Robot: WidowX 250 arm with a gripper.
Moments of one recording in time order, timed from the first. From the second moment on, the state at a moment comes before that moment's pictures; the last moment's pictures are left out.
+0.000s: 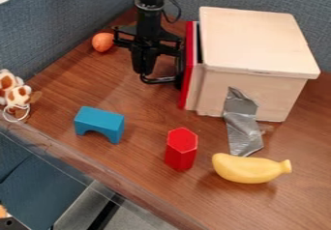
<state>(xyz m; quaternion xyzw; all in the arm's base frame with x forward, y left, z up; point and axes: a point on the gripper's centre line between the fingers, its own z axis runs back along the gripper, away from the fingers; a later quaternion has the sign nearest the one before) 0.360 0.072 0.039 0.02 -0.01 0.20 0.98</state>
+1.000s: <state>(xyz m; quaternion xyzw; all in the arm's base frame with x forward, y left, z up) 0.346 0.092 0.060 0.04 -0.03 0.22 0.97</state>
